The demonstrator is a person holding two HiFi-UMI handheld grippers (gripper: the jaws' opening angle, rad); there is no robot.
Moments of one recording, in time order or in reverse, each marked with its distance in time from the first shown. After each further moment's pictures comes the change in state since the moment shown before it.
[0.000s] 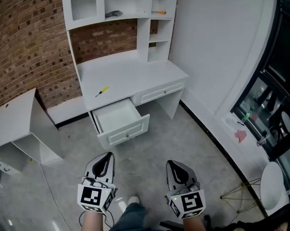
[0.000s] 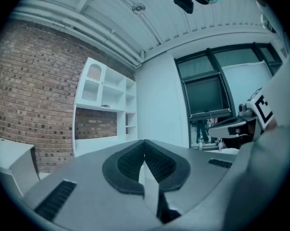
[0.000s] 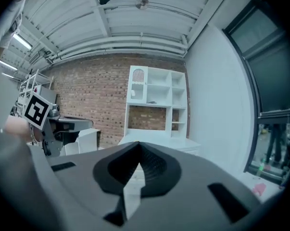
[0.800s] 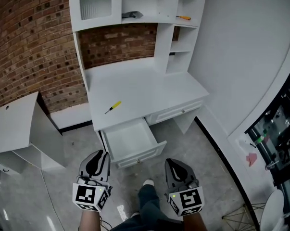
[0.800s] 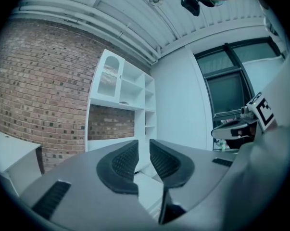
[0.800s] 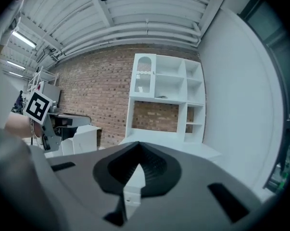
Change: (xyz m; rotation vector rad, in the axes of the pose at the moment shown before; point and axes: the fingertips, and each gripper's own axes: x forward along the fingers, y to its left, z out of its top) left arm 0.135 0.181 -0.010 -0.058 -0.002 0.150; right arm 0.239 -0.013 0.021 -0.040 0.028 0.112
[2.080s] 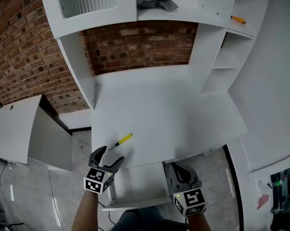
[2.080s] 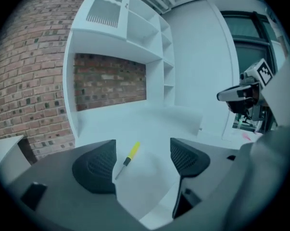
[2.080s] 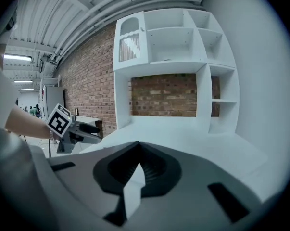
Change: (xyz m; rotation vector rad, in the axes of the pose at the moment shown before) left arm 0.332 0.165 -0.157 0.039 0.442 0.012; right arm 0.349 -0.133 -0.046 0.059 0.184 0.233
